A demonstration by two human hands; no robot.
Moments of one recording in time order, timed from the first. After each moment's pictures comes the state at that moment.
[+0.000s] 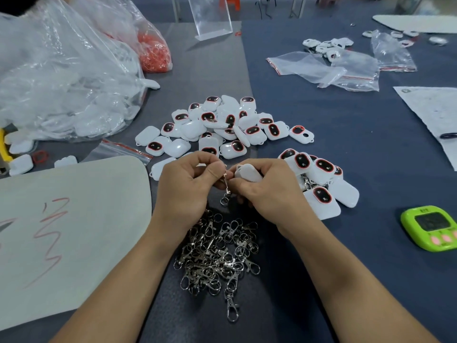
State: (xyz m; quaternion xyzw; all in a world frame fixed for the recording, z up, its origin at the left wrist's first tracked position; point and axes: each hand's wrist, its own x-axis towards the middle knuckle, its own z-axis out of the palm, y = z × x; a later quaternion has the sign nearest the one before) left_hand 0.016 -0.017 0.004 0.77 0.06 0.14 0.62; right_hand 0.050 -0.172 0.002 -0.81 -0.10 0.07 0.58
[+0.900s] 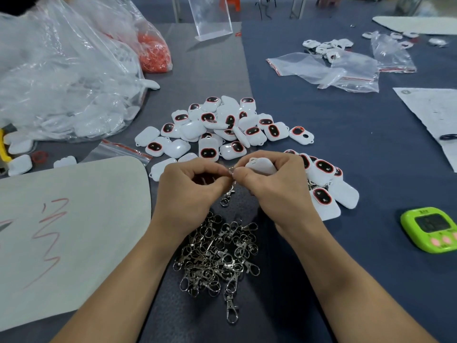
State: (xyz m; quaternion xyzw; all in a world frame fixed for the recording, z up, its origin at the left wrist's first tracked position) left_hand 0.011 -0.017 0.008 0.79 0.03 0.16 0.60; right_hand 0.040 -0.174 0.023 -0.74 -0.09 0.00 0.66
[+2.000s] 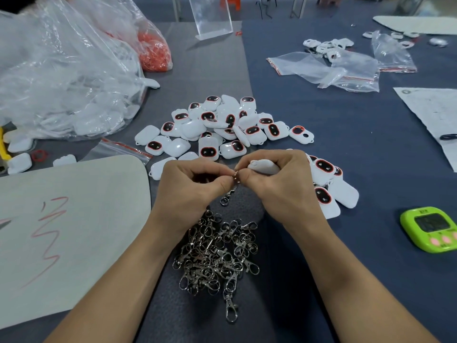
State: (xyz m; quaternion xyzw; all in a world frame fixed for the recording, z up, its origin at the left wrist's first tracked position) left_hand 0.007 -0.019 0.018 0.75 0.00 0.13 0.65; right_hand 0.043 -0.182 0.025 -0.77 -0.15 -0.03 0.61
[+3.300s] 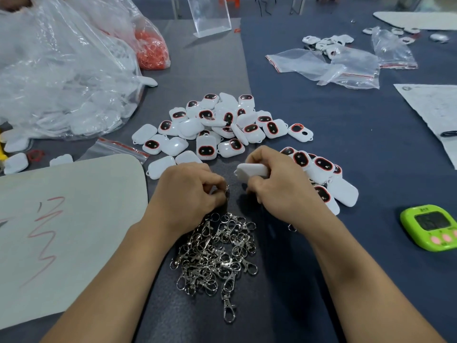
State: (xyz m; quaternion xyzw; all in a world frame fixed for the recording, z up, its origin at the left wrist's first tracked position) left_hand 0.015 -0.005 0.008 0.94 -0.10 0.14 0.28; right_hand 0.054 -0.193 0.019 -0.89 -0.11 0.06 0.44
